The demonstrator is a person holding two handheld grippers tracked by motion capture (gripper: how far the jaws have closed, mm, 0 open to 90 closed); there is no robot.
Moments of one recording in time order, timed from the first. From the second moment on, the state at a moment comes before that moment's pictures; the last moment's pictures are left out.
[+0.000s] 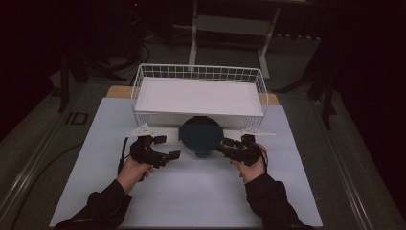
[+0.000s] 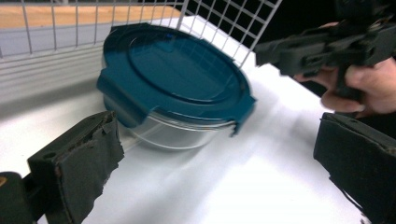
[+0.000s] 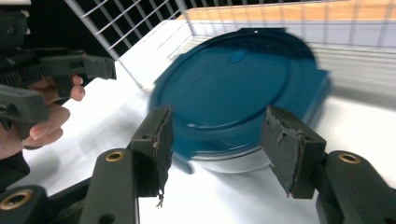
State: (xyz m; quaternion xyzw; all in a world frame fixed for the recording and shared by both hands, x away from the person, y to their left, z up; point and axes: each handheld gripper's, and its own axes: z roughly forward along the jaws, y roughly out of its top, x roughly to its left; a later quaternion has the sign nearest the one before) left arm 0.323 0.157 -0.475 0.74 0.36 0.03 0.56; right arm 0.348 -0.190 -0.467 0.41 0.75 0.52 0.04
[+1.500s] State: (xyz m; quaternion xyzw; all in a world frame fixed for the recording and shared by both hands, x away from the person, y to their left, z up) left arm 0.230 0.191 -0.497 0.78 0.33 0.09 0.53; right arm 0.333 -0.142 -0.504 0.40 0.80 0.45 0.01
